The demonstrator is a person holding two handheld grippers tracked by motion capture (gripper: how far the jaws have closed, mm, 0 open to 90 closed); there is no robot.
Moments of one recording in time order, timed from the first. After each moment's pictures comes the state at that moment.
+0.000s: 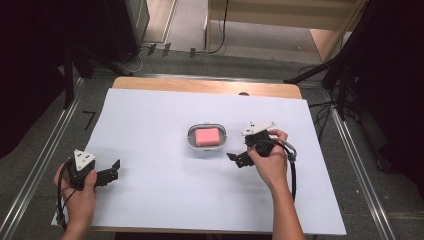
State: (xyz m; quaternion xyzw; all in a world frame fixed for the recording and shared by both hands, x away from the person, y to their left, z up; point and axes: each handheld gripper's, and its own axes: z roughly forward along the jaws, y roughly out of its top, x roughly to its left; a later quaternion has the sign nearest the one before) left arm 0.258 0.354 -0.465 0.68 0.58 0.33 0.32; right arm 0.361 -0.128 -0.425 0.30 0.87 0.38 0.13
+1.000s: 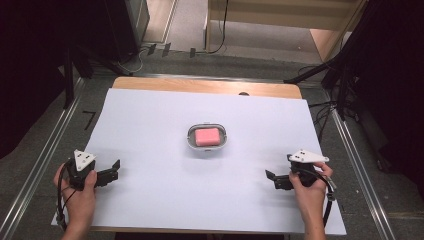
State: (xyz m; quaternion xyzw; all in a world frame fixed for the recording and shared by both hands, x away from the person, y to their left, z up) left arm 0.257 0.354 -0.464 0.68 0.58 0.33 0.32; right arm 0.295 -0.242 -0.467 0.43 0.79 0.41 0.16
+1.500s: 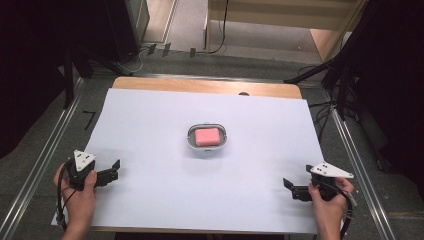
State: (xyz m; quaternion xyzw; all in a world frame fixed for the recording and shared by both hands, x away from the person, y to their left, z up) left arm 0.257 0.354 -0.464 0.67 0.58 0.33 0.32; right arm 0.260 -0.289 -0.475 0.47 0.76 0.41 0.19
